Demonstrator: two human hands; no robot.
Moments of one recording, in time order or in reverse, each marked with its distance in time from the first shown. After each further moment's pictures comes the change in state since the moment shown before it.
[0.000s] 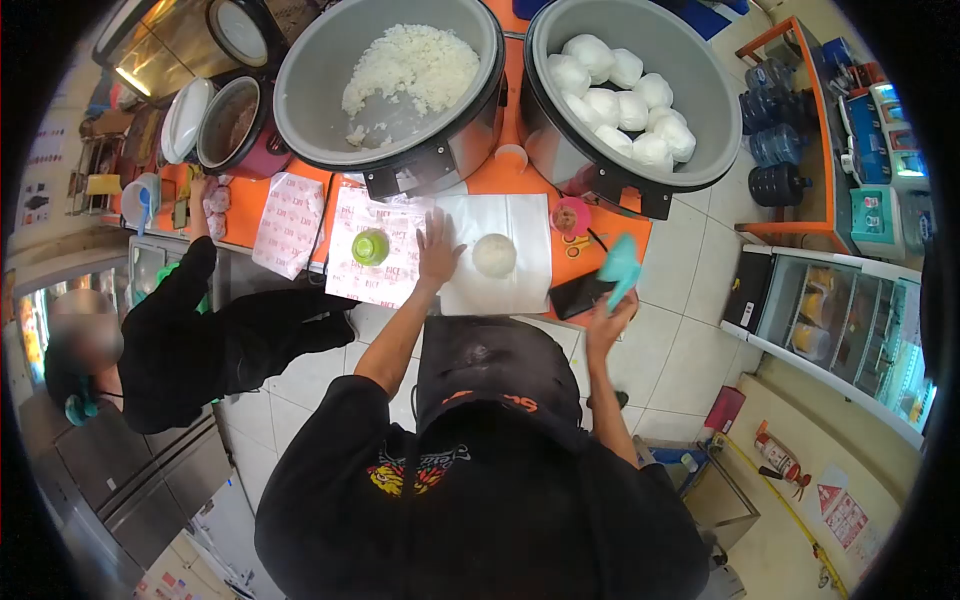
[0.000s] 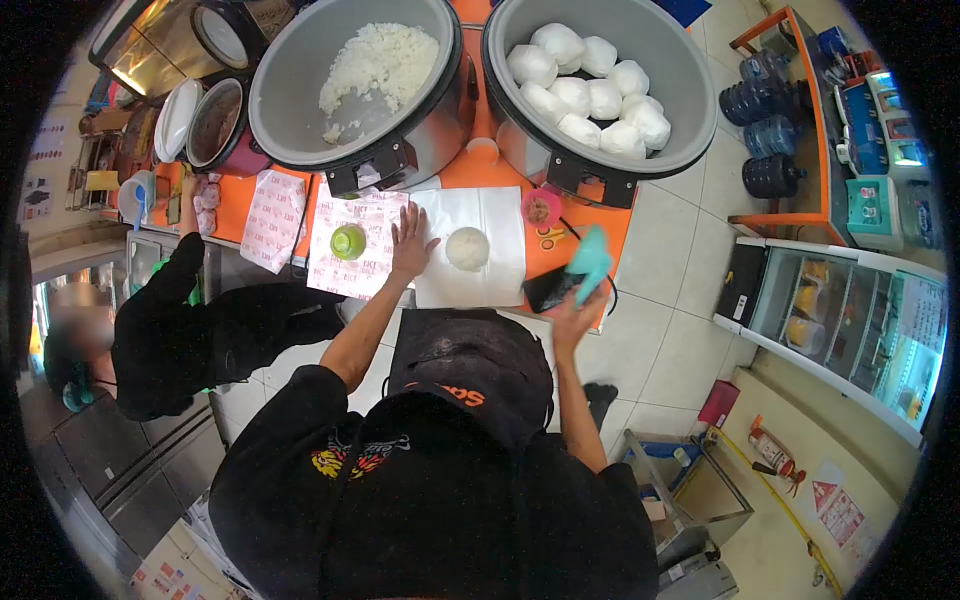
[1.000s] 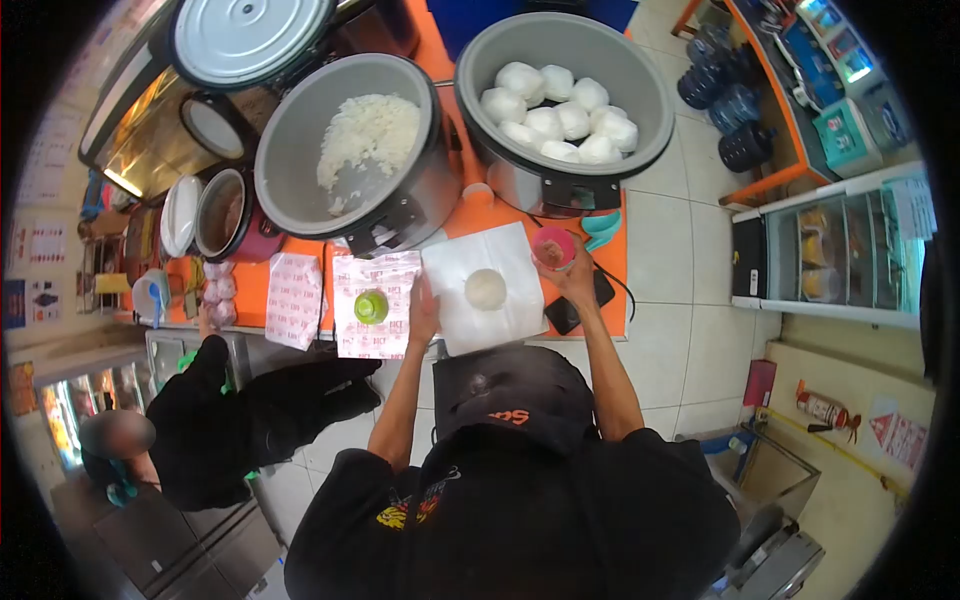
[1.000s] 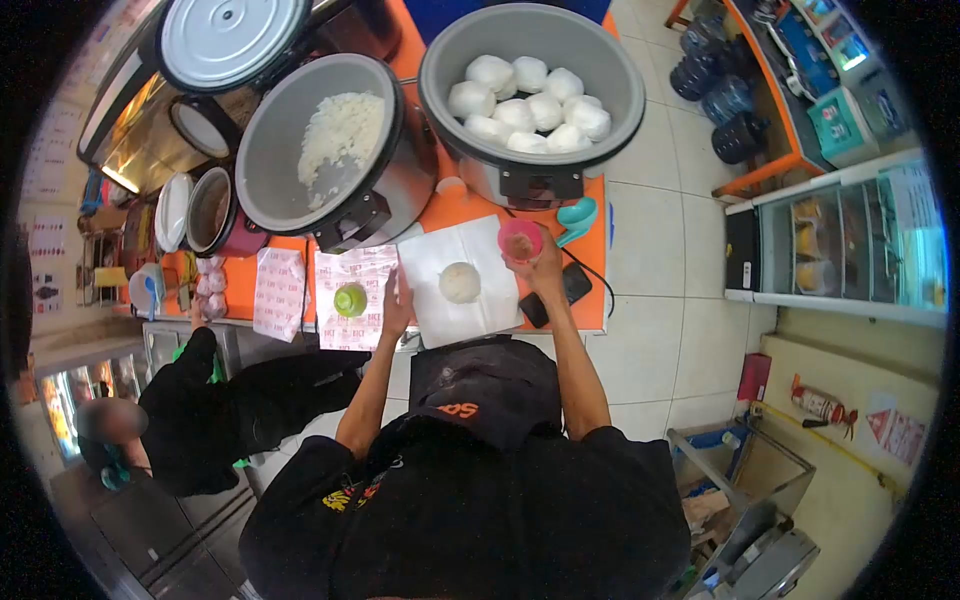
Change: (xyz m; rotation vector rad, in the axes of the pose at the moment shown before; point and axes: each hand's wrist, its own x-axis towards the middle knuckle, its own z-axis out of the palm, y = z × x) left_hand -0.036 -0.022 -0.027 -0.765 0.112 0.021; right_hand 0.073 -0.056 0.062 0.035 -0.333 -0.184
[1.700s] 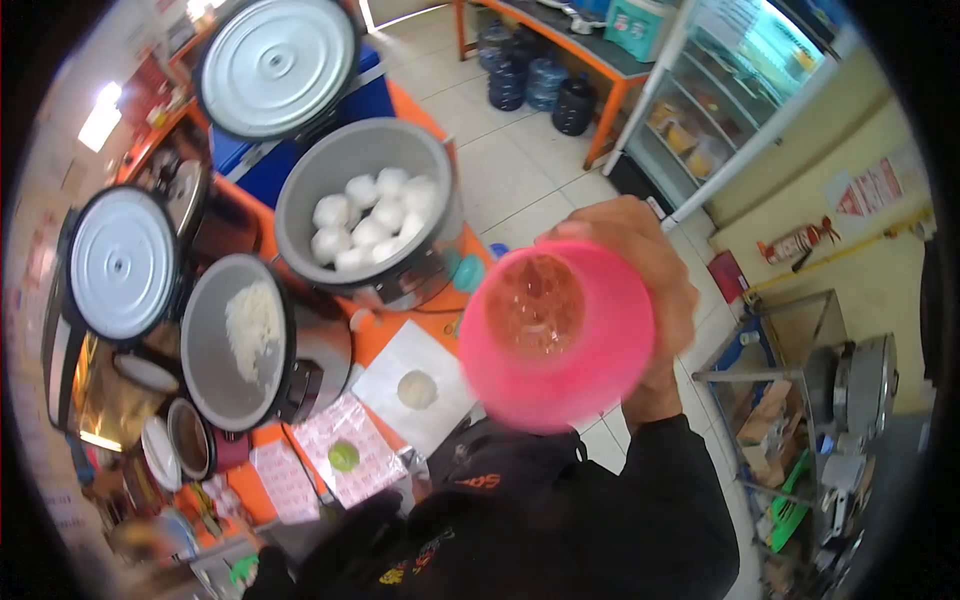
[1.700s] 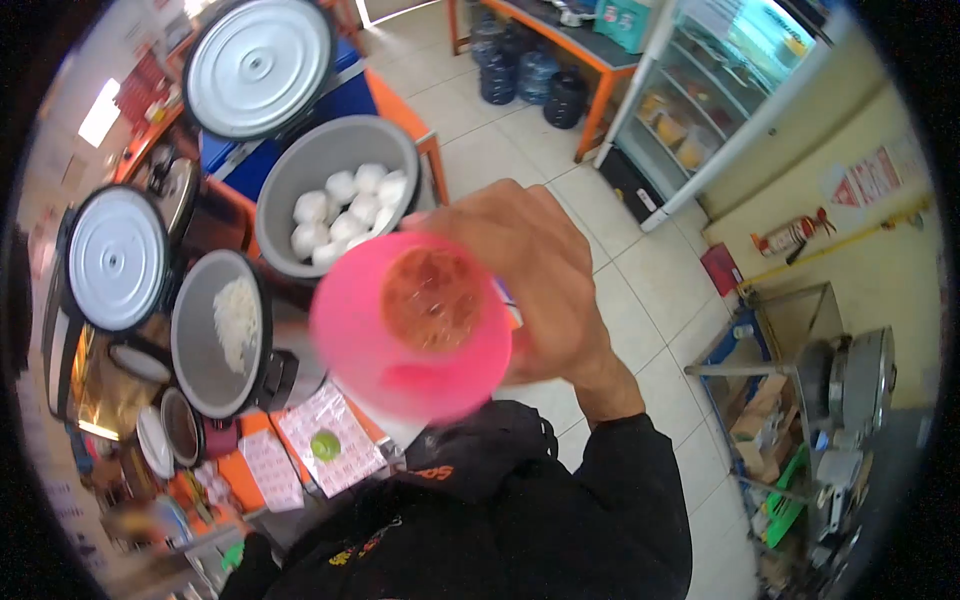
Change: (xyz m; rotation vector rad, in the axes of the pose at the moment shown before) left_hand -0.116 -0.048 0.005 -0.020 -0.200 -0.039; right_hand -0.033 -0.361 -0.219 -0.462 0.404 -0.853
